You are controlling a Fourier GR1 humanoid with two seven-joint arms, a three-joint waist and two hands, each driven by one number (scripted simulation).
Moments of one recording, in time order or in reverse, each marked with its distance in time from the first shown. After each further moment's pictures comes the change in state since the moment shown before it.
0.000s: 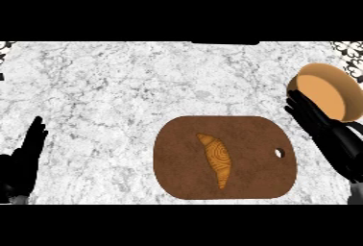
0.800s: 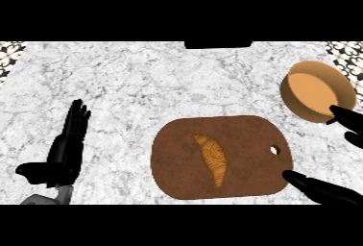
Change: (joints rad) left arm -0.074 -0.204 -0.070 -0.161 0.002 0.008 -0.101; right arm 0.130 0.104 -0.103 -0.291 0.521 -0.310 -0.662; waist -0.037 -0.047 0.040
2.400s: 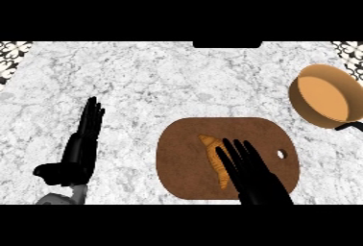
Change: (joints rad) left arm -0.012 -0.097 -0.007 -0.045 -0.114 -0.005 0.057; right arm 0.103 0.279 0.508 -0.014 1.215 0.336 0.815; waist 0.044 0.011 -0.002
